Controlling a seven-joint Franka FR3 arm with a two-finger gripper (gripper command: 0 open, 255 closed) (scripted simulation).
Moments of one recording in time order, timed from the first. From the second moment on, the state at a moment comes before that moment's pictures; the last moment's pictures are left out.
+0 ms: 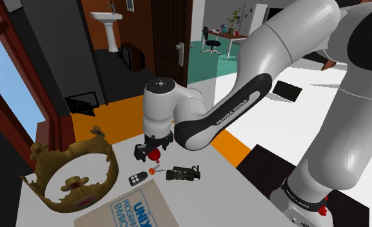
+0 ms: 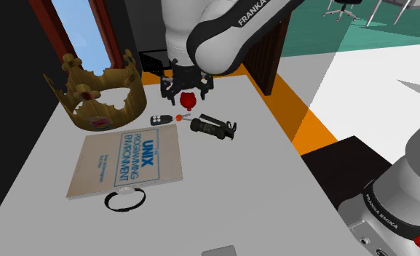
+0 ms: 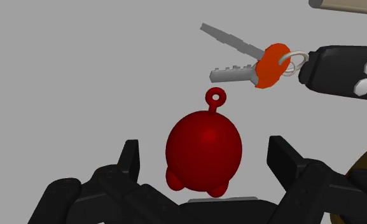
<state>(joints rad) 0.02 0.14 0.63 -2.25 -0.40 2.49 1.04</state>
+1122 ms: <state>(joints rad) 0.02 0.14 0.63 -2.25 -0.40 2.49 1.04</state>
